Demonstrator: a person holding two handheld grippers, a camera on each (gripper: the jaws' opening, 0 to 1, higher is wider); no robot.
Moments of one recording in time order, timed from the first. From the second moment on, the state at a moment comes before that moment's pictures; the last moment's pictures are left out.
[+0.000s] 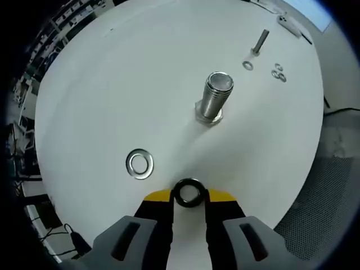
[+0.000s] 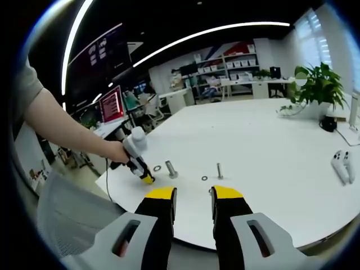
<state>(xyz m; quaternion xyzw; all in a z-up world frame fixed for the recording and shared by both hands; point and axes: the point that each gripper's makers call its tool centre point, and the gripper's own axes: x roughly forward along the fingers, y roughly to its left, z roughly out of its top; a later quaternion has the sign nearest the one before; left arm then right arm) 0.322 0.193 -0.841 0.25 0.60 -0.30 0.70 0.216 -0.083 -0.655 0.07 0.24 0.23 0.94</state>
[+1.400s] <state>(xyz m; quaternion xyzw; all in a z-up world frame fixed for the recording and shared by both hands) 0.369 0.120 -0.766 0.26 0.50 -0.38 0.74 0.215 -0.082 -0.658 0.06 0.25 0.23 0.94</state>
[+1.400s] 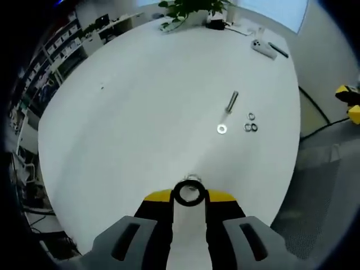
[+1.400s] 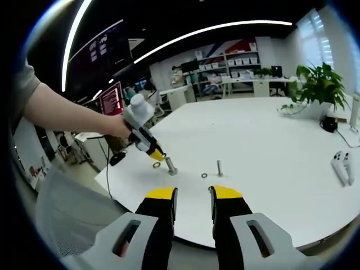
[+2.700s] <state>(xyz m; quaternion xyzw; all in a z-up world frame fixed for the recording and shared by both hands) 0.372 0.105 -0.802 0.35 0.52 -0.39 0.67 0.216 -0.083 -0.658 0.06 0.25 0.23 0.94</state>
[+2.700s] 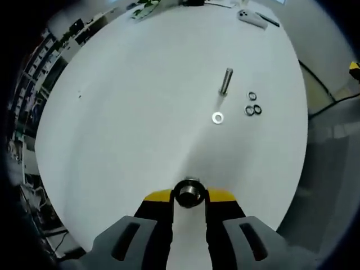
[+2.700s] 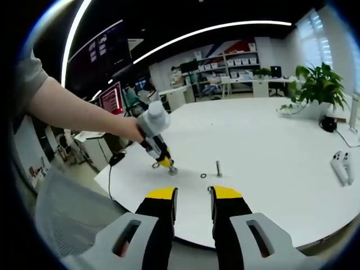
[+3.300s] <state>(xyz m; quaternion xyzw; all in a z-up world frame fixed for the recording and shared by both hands) 0.371 0.107 -0.829 0.35 0.53 -0.40 0.66 0.216 -0.084 -0.658 0.06 0.25 0.23 0.94</state>
